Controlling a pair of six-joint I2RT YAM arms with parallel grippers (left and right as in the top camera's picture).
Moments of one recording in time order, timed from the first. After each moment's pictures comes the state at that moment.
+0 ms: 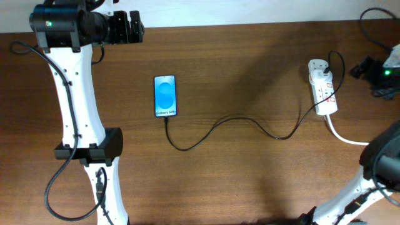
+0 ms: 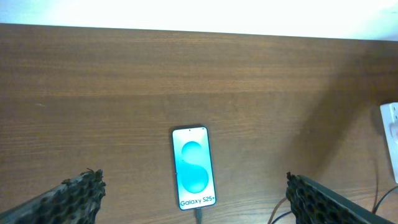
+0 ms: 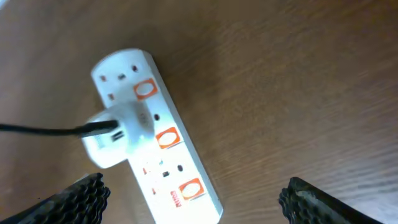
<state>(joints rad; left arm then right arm) -0.04 2.36 3.13 -1.69 0.21 -0.08 -0.60 2.12 1.85 -0.92 -0.34 0.02</state>
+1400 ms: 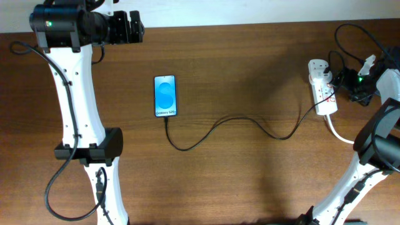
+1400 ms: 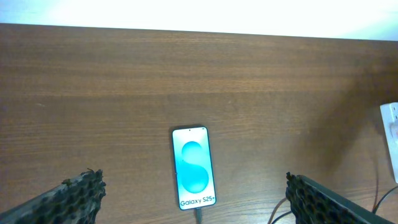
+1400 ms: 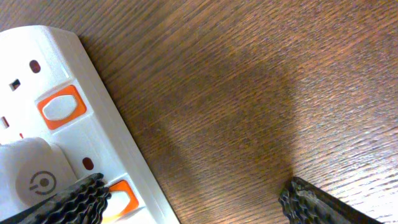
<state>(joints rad) -0.04 2.36 3.13 -1.69 0.21 -0.08 -0.54 2.30 1.80 -0.76 -0.28 0.10</state>
